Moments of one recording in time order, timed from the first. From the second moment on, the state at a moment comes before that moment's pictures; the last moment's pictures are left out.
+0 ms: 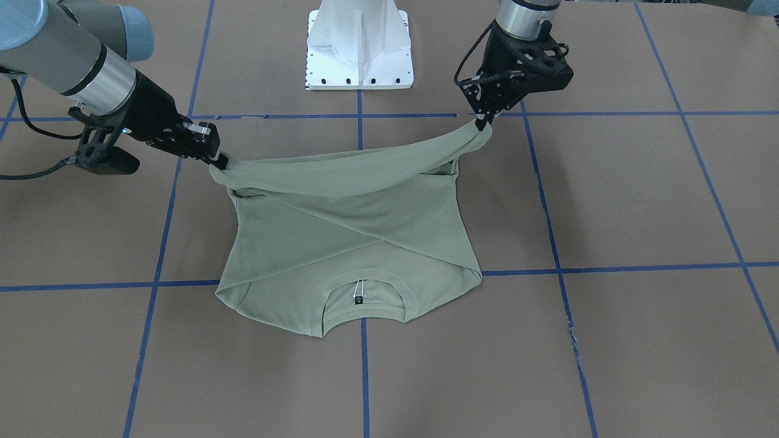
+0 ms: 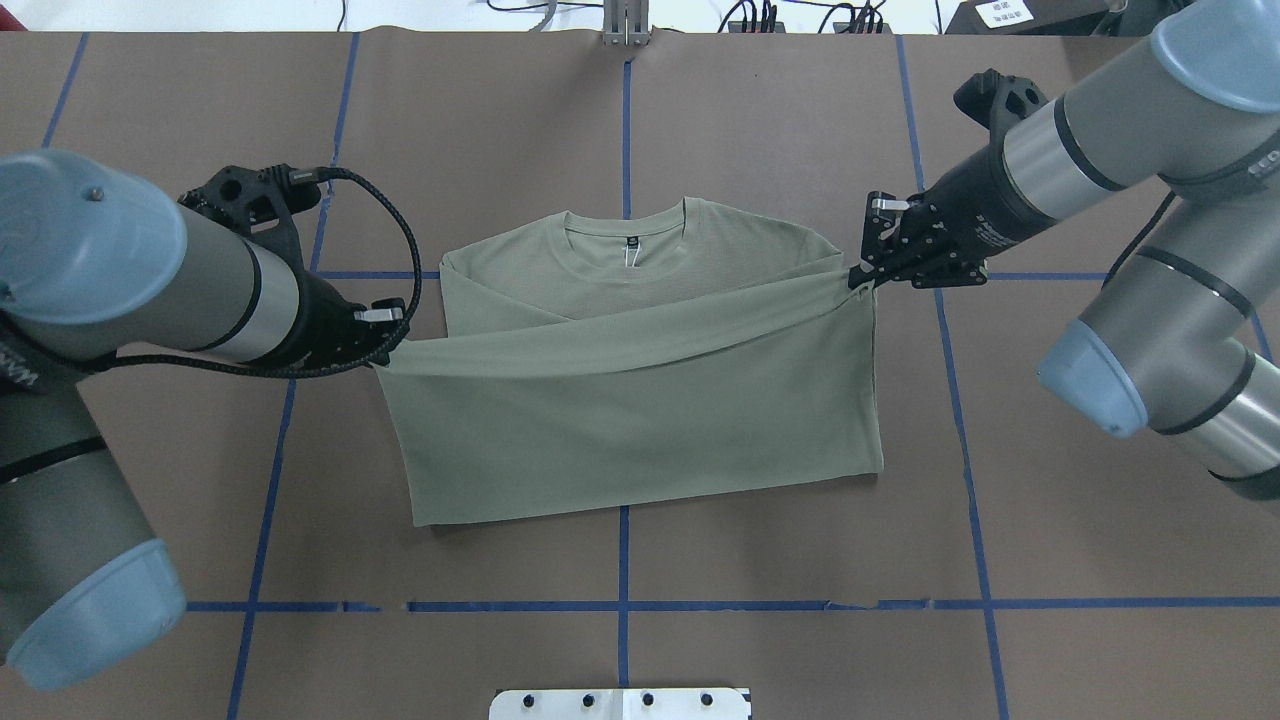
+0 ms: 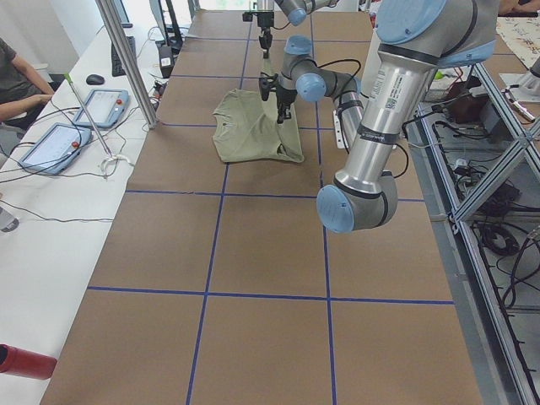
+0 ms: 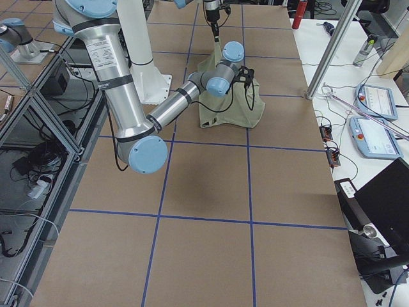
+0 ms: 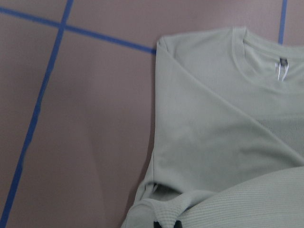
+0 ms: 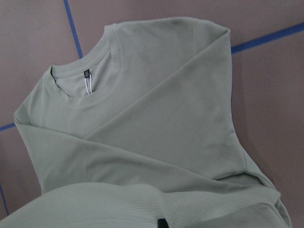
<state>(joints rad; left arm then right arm) -0.65 -1.98 -2.15 -1.47 -1.86 -1.41 0.91 -1.19 1.86 -1.22 2.37 1.42</state>
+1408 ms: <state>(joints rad) -0.75 -2.07 -1.57 -1.96 -1.85 -1.41 0.92 -1.00 1.47 -1.22 2.24 1.40</state>
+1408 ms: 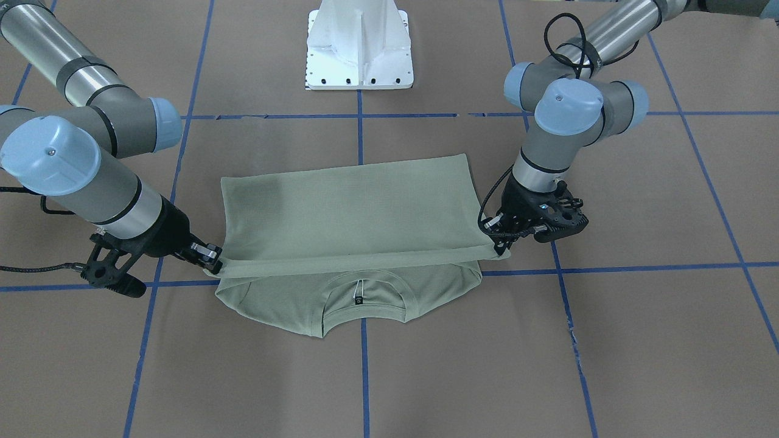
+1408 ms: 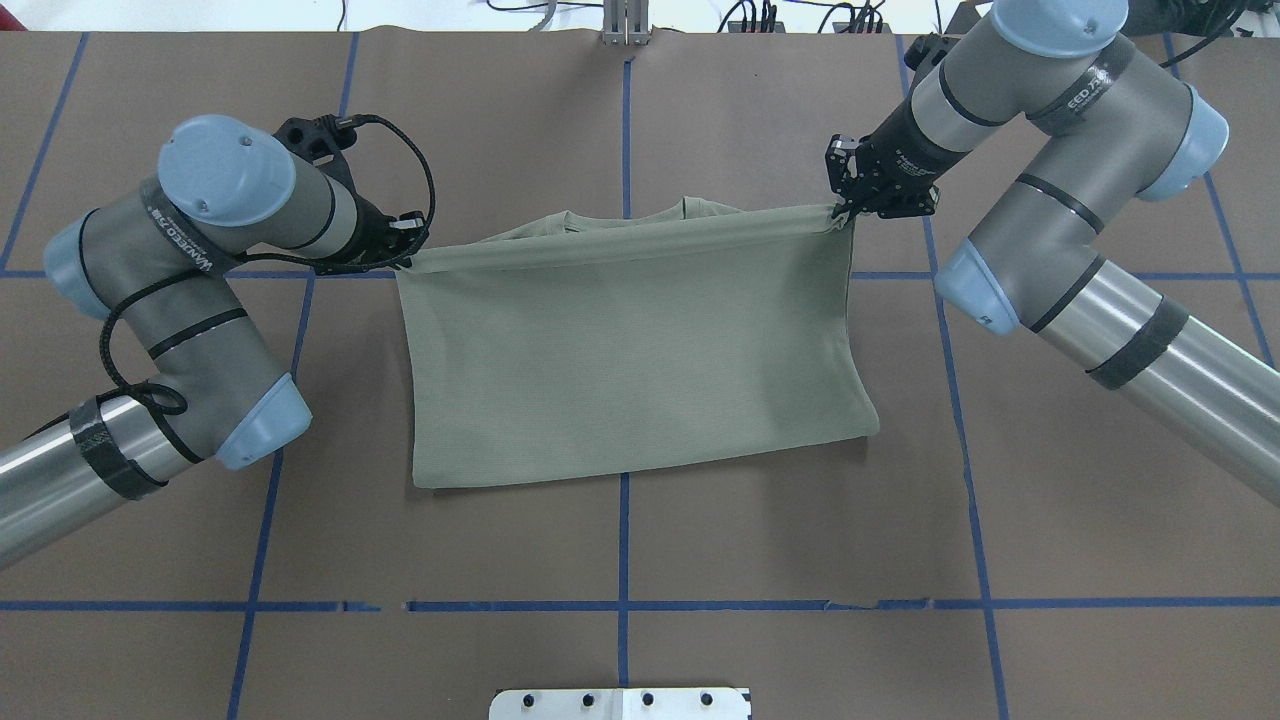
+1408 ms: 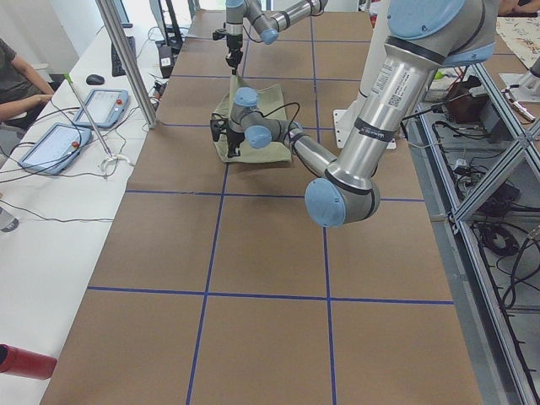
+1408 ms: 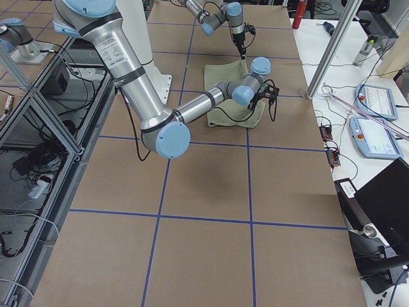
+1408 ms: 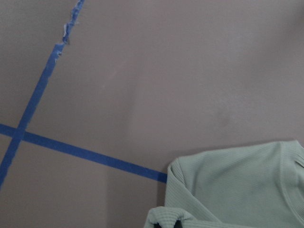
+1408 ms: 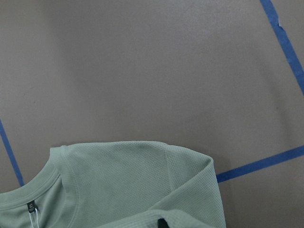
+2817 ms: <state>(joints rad) -0.75 -2.16 -1.51 -1.96 -1.83 -1.47 0.90 -0.98 1.40 -1.17 2.19 1.40</state>
